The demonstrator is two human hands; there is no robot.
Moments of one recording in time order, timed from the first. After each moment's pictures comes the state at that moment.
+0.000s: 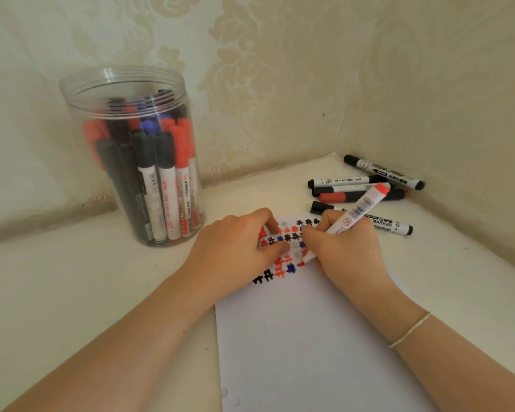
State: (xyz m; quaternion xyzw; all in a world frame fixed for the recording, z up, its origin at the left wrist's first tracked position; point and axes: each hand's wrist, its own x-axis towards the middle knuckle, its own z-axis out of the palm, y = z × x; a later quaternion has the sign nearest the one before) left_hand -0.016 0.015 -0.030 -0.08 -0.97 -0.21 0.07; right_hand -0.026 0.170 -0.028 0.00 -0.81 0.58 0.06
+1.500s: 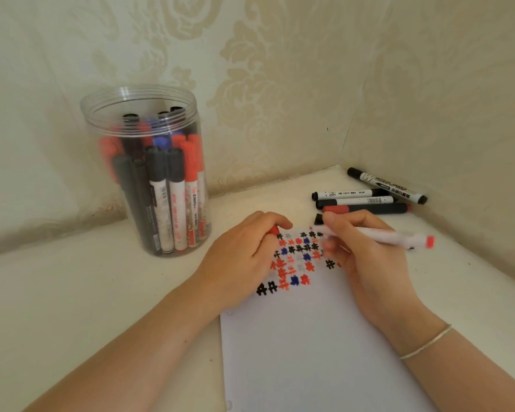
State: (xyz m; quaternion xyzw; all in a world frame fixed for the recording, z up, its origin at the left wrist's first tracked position) left_hand -0.008 0.016 -0.023 -0.13 -0.91 -0.38 0.07; right_hand -0.030 0.188 -0.021 0.00 -0.60 0.80 0.03
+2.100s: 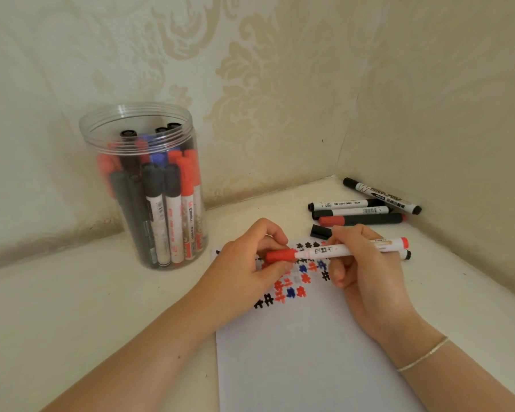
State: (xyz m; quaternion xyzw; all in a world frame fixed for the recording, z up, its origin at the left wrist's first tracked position) left_hand -0.002 0.023 -0.015 -0.13 -0.86 -0.48 0.05; right_hand -0.029 0.190 -0.019 -0.03 -0.57 0.82 0.01
